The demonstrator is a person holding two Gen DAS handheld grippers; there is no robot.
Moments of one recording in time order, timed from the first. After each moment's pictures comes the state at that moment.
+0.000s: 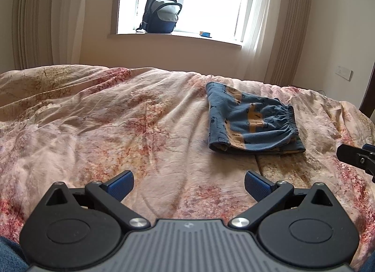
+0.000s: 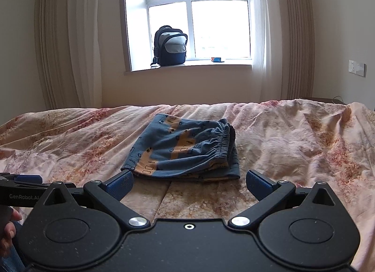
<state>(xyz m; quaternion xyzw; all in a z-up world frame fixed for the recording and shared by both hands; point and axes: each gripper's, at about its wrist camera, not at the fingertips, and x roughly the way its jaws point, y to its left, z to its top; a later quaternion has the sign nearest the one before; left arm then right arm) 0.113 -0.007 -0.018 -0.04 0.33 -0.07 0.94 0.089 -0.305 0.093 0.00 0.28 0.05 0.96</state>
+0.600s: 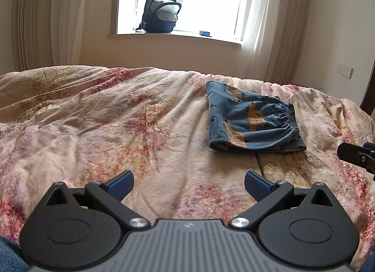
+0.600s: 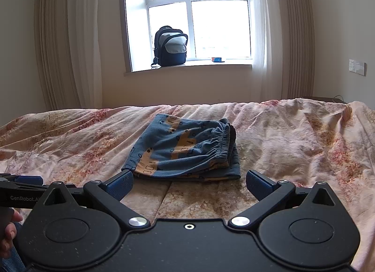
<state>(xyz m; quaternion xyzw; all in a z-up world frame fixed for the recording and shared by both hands) 0.113 -0.008 -0.019 -0.04 0.33 -0.07 0.94 0.089 -0.306 0.093 0.00 0.28 0.05 0.96</state>
